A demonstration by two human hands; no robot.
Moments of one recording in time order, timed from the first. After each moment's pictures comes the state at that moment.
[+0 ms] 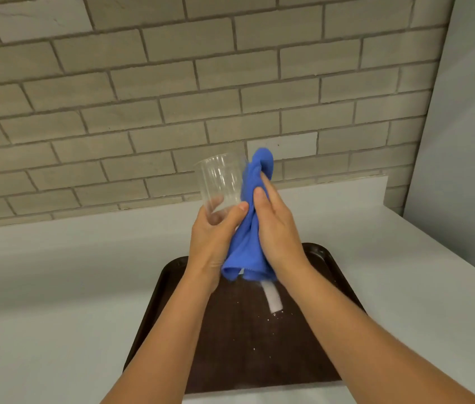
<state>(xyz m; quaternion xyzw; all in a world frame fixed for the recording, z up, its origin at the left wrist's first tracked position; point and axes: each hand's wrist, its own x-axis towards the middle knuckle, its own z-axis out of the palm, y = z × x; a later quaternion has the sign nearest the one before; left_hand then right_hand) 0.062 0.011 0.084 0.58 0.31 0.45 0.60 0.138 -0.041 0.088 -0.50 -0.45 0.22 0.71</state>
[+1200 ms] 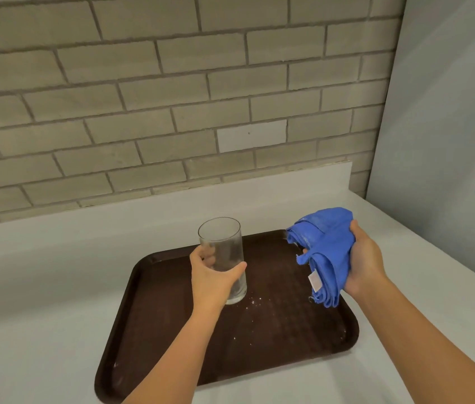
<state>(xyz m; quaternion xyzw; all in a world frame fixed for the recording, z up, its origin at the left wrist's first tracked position) 0.086 0.031 -0.042 0.65 0.40 0.42 0.49 0.241 -0.116 0.016 -0.44 -0.04 0.38 0.82</state>
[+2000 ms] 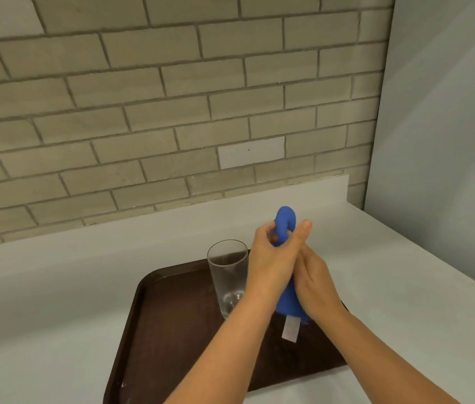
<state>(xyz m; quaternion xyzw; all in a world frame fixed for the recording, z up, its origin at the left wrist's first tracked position) 0.118 -0.048 0.062 0.67 0.30 0.29 0.61 0.176 -0.090 0.013 -0.63 -0.42 0.11 0.64</state>
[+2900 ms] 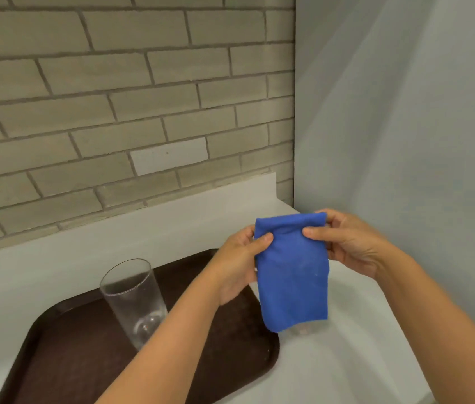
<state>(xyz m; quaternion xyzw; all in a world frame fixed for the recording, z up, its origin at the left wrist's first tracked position) 0.214 -0.059 0.040 0.64 0.14 0.07 0.75 0.341 -0.210 0.049 -0.61 -0.29 0.30 0.67</state>
